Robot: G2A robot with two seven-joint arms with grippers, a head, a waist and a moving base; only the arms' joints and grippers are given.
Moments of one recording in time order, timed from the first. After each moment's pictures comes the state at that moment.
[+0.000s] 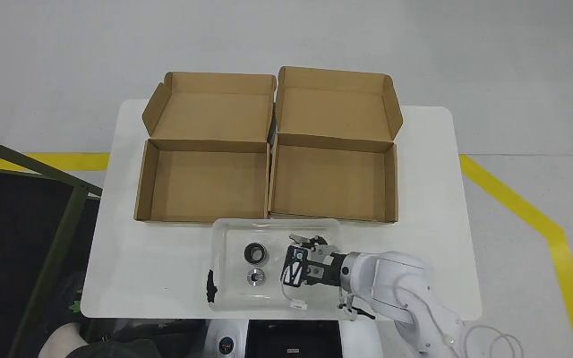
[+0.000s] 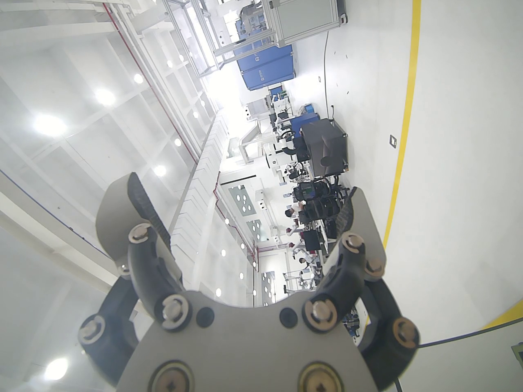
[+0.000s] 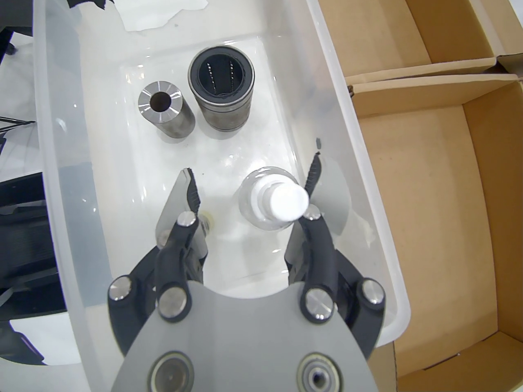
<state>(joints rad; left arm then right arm) -0.36 -0.19 -0.39 -1.44 1.98 -0.36 0.13 -1.44 -1.21 1.07 -2.07 -1.44 -0.73 0.74</state>
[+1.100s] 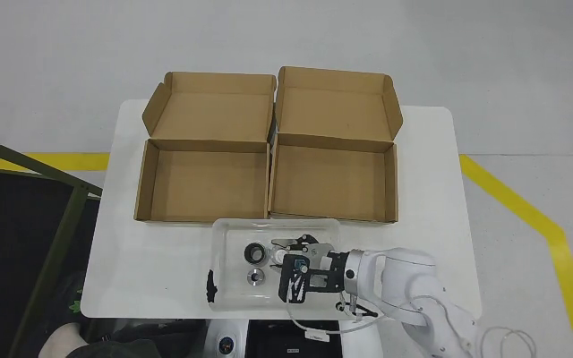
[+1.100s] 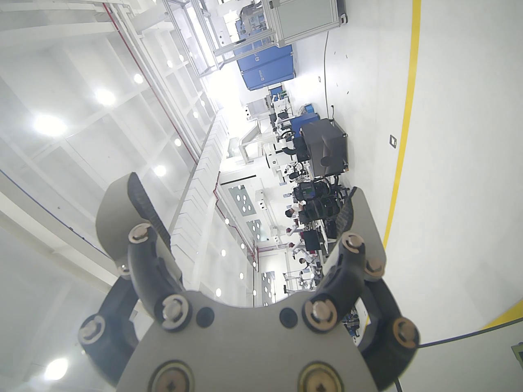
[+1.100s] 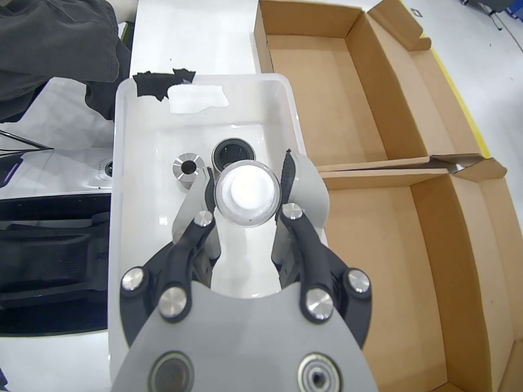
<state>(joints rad) -0.36 -0.19 -0.39 -1.44 1.98 -0.36 0.13 -1.39 -1.18 1.06 -2.17 -1.38 -0.81 0.57</state>
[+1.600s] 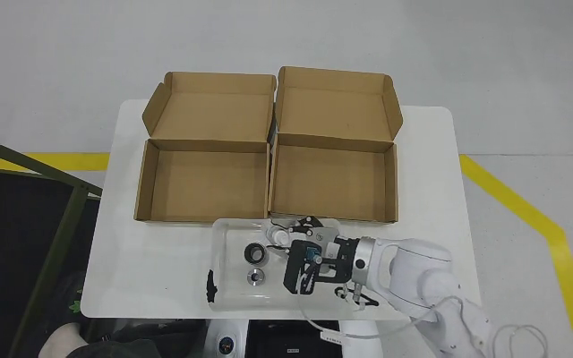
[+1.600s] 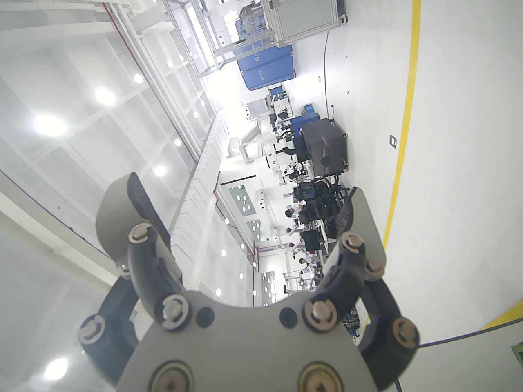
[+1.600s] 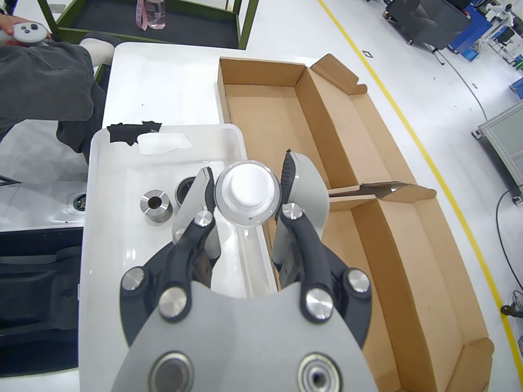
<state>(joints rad) -0.36 -0.19 -0.39 -1.44 1.98 -0.36 0.13 -1.34 -1.17 1.10 -2.21 -1.38 -0.75 0.48</state>
